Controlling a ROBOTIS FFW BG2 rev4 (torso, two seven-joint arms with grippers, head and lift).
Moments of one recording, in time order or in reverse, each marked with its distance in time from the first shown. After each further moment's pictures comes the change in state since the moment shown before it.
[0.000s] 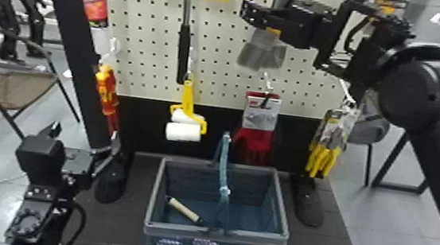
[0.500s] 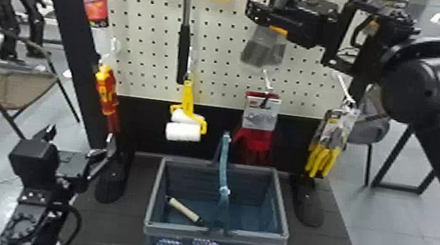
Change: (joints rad) left arm 0.014 0.005 0.012 0.006 0.012 -0.019 0.000; right arm -0.053 -0.052 0.067 0.086 0.022 -0.097 0.029
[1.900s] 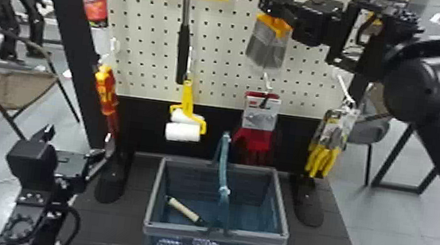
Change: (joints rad) left arm 0.004 0.000 0.003 -0.003 0.005 -0.006 0.000; right arm -0.007 -0.001 -0.006 0.021 0.037 -0.021 -0.005
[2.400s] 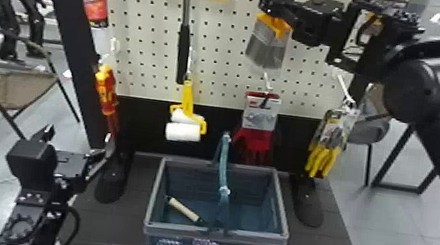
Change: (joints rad) left arm 0.000 0.000 0.001 0.000 0.000 0.001 0.000; right arm 0.000 0.000 0.000 0.005 -0.004 -0.009 0.001
